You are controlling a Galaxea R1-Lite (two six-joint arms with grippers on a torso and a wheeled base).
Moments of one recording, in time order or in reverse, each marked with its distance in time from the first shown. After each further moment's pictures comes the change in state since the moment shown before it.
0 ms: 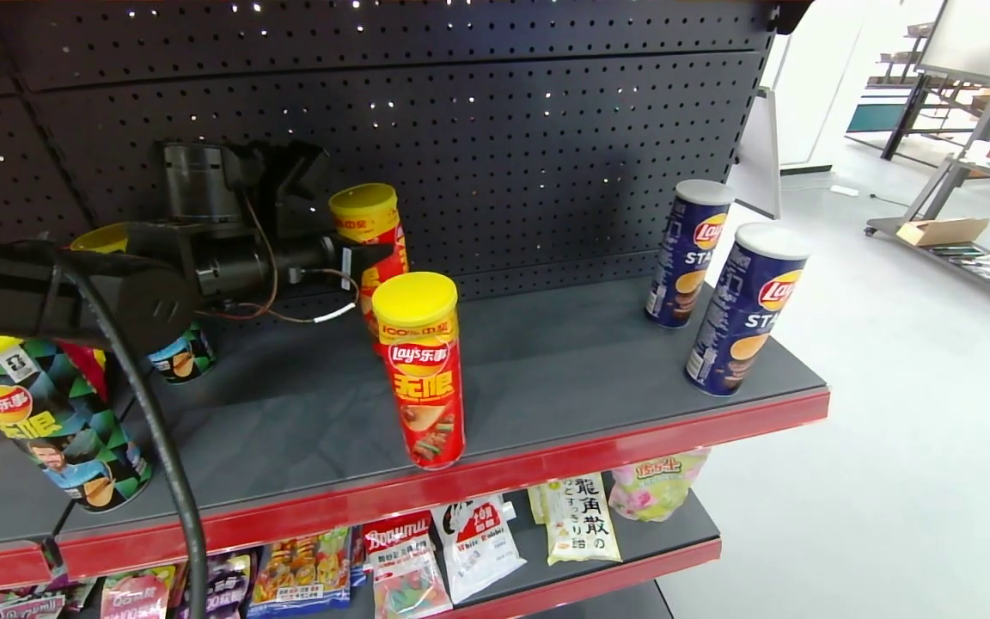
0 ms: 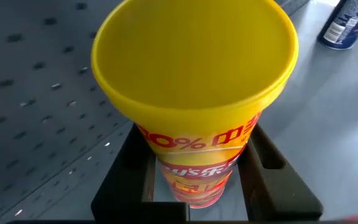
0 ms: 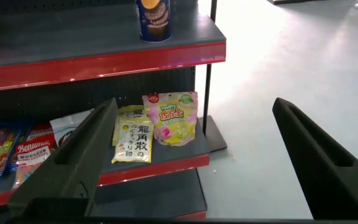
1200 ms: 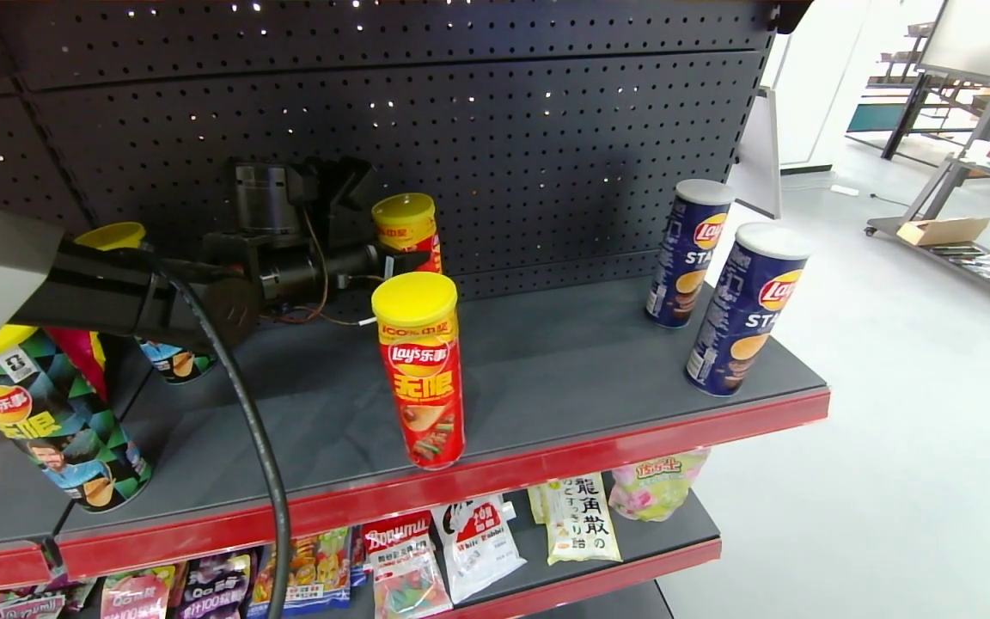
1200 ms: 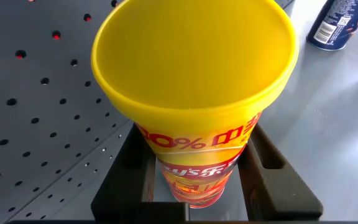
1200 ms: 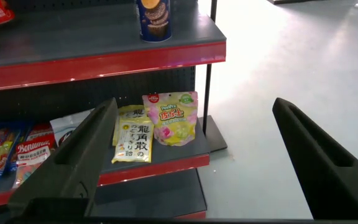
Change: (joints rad) left arm -0.055 0.117 -0.090 -0.033 0.000 0.003; right arm 0.000 0.000 0.000 0.000 0.000 0.000
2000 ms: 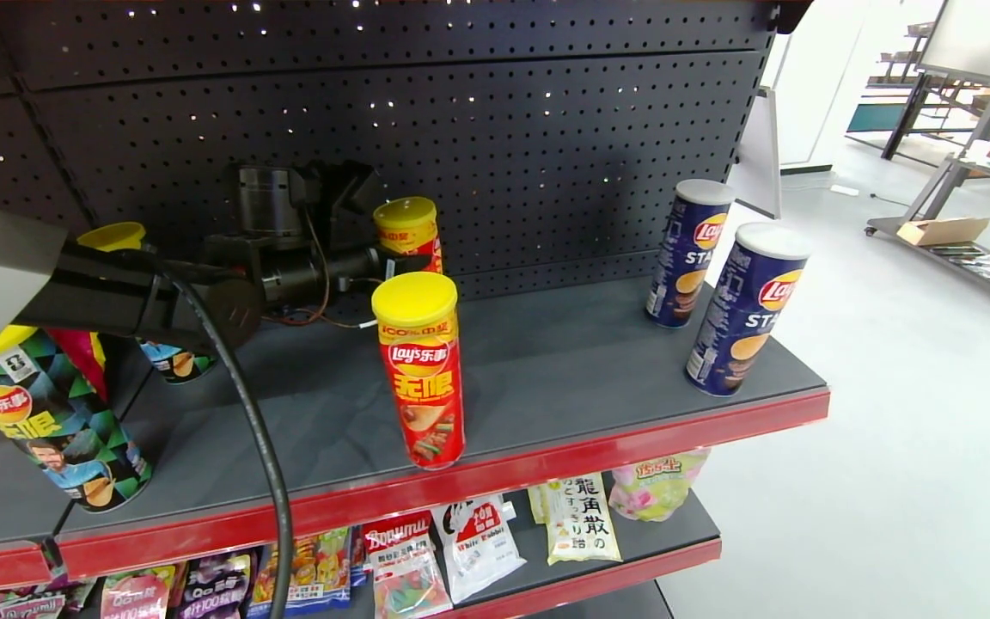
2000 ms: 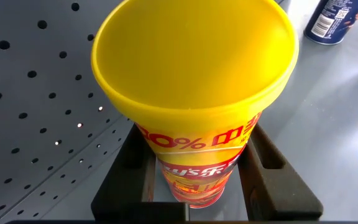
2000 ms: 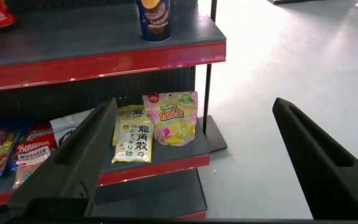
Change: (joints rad) left arm -0.001 0.003 0.001 0.008 -0.004 0.000; right arm 0.000 0.000 0.000 0.000 0.000 0.000
